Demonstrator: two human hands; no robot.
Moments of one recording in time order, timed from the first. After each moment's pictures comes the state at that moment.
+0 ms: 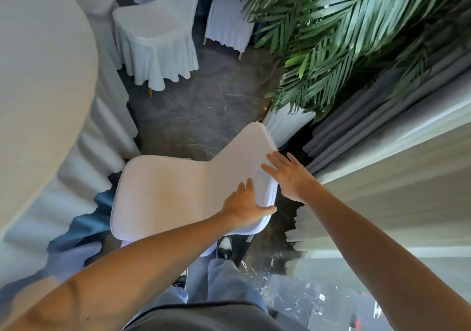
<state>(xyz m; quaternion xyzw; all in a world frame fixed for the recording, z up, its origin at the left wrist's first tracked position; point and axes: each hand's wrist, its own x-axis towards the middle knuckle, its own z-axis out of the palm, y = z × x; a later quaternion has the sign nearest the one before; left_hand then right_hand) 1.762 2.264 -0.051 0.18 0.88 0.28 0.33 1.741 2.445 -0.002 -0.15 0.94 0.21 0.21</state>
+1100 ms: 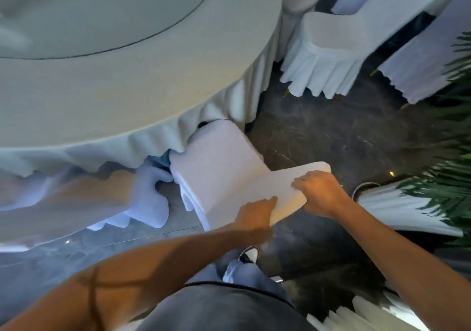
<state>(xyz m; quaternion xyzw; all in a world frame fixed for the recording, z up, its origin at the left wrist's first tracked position) 1.732 2.198 -0.043 -0.10 0.89 0.36 0.24 1.575 2.337 -0.015 -0.50 0.83 0.18 0.18</state>
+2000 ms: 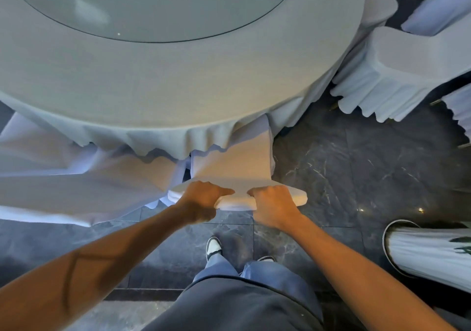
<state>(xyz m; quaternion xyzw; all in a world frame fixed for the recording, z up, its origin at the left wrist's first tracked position) 1.831 1.970 -0.051 -0.17 0.94 0.20 0.22 1.685 2.124 -0.056 -0.56 0.80 0.04 0.23</state>
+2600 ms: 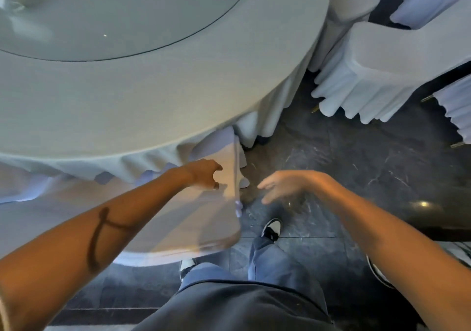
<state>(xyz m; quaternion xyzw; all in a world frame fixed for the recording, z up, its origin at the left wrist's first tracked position) 1.570 1.982 -0.060 -0.20 0.87 0.25 0.37 1.400 2.167 -0.050 -0.44 0.68 0.05 0.59</state>
